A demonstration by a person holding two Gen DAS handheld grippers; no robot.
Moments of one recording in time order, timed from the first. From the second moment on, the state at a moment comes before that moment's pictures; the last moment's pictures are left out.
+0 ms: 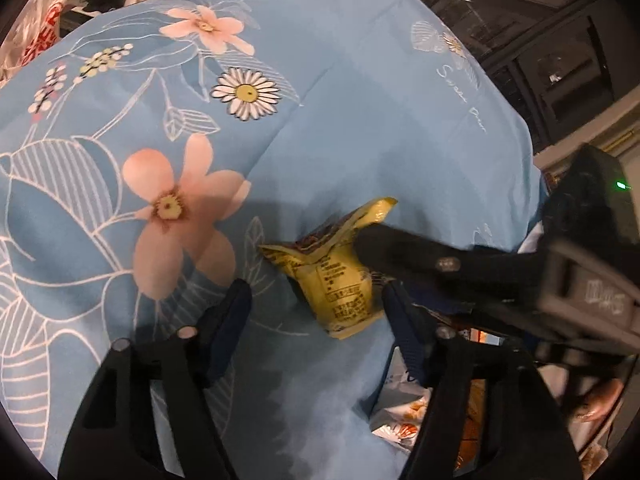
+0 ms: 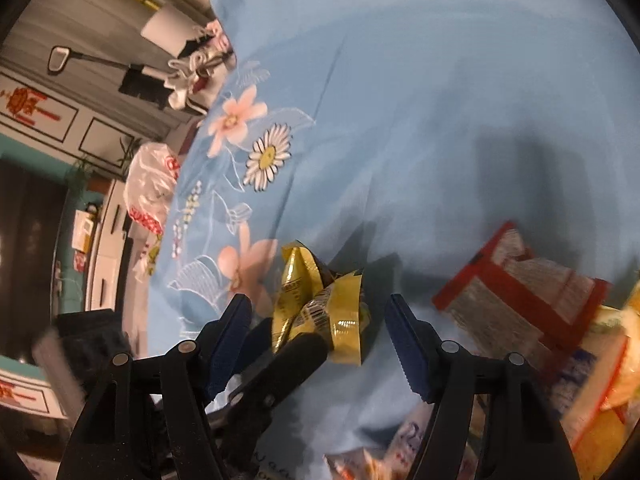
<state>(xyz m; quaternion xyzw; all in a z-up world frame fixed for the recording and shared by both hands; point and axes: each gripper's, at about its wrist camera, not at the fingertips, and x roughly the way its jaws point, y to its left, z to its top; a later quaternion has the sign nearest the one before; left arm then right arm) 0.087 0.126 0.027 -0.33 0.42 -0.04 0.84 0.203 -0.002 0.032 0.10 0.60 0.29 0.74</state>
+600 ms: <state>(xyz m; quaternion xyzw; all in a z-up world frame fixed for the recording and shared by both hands) 0.038 0.070 0.079 -0.27 0.41 -0.08 0.87 0.150 -0.043 0.062 0.15 0.57 0.31 0.75</state>
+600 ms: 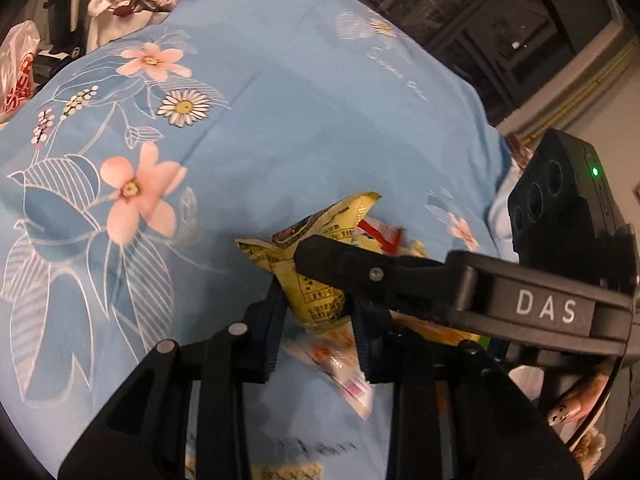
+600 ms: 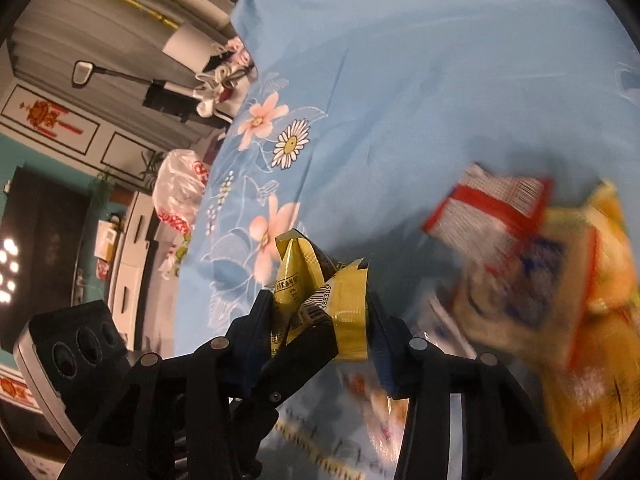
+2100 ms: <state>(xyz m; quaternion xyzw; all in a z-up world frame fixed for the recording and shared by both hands) -0.020 -0.180 0.143 -0.09 0.41 -0.33 0.85 -0.019 -0.306 0.135 0.30 0.41 0.12 0.85</state>
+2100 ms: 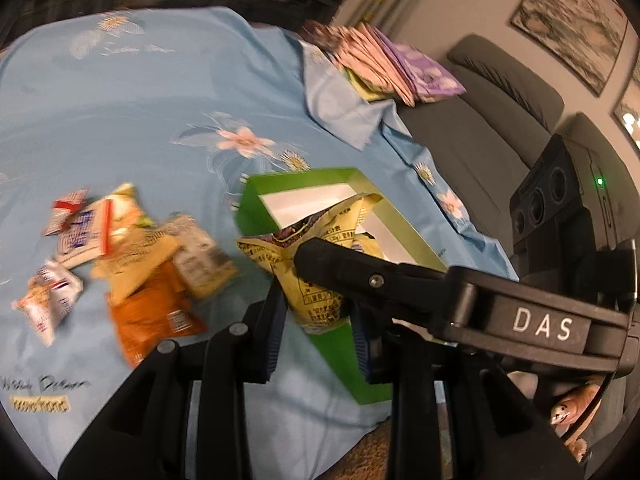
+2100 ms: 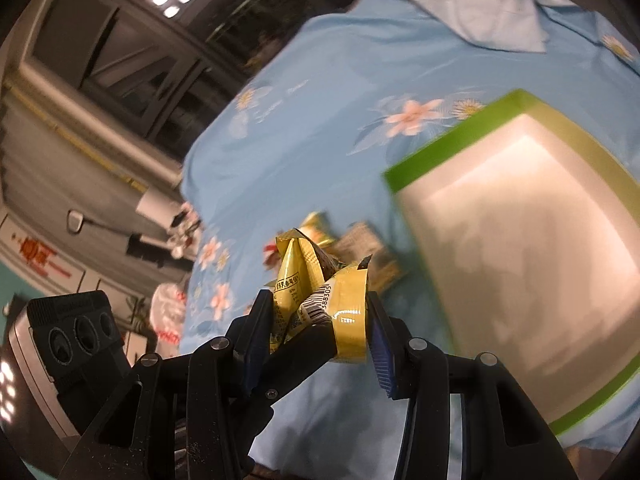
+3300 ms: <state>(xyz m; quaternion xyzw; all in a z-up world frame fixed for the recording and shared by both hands) 0.041 -0.292 0.087 -0.01 0.49 -0.38 0.78 0.008 -0.417 0.068 0.39 0.43 0.03 0.81</state>
